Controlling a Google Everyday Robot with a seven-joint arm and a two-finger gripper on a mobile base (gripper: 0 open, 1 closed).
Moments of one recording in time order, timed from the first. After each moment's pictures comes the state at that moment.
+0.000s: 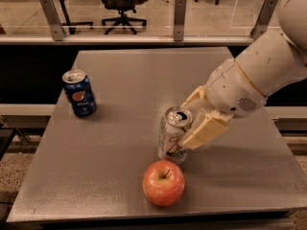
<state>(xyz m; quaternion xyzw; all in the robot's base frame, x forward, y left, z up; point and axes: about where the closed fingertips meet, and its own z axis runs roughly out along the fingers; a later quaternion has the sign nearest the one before) 0.414 -0.074 0.907 -0.67 0.67 0.21 0.24</state>
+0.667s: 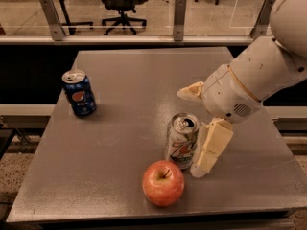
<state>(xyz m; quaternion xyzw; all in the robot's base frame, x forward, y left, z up) 0.410 -0.071 0.897 -0.68 0.66 0.20 0.23</state>
